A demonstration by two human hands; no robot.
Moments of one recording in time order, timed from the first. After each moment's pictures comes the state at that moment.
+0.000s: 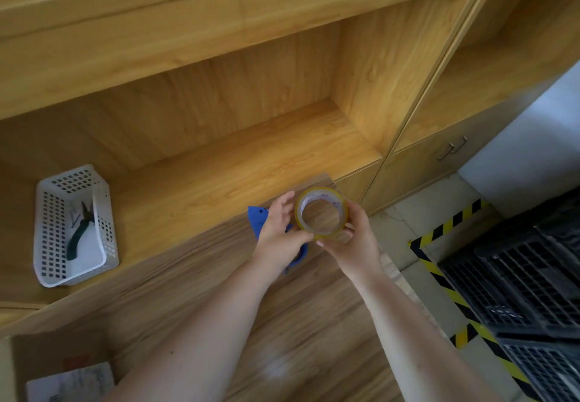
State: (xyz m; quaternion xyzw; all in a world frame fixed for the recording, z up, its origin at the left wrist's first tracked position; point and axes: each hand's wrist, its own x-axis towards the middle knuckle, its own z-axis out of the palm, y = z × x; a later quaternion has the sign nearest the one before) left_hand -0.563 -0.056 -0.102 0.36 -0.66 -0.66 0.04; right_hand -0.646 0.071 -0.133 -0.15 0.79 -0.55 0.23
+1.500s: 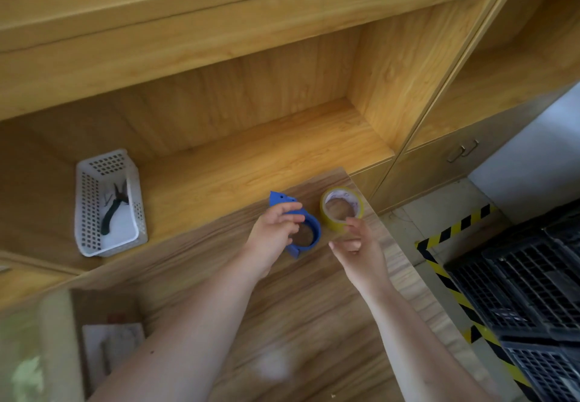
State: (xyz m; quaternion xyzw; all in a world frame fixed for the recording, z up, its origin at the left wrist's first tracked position) left_hand -0.511 -0.069 -0.075 0.42 -0.61 -0.67 0.01; right_hand -0.598 0.089 -0.133 -0.12 0.82 -0.49 0.25
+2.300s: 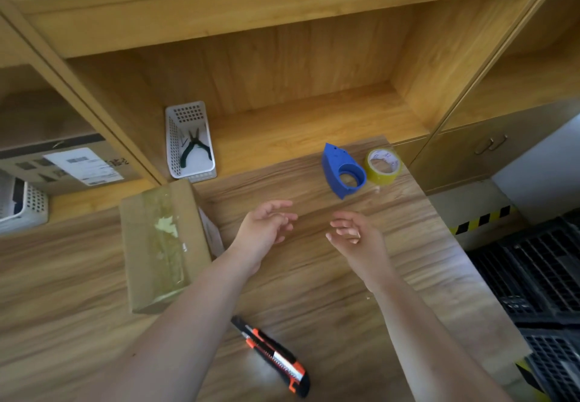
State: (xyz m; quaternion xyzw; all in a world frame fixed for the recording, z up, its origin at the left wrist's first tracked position) left_hand -0.299 -0.039 -0.036 0.47 -0.56 -0.68 0.08; right_hand -0.422 0.109 -0.080 -0.22 0.77 -0.52 0.29
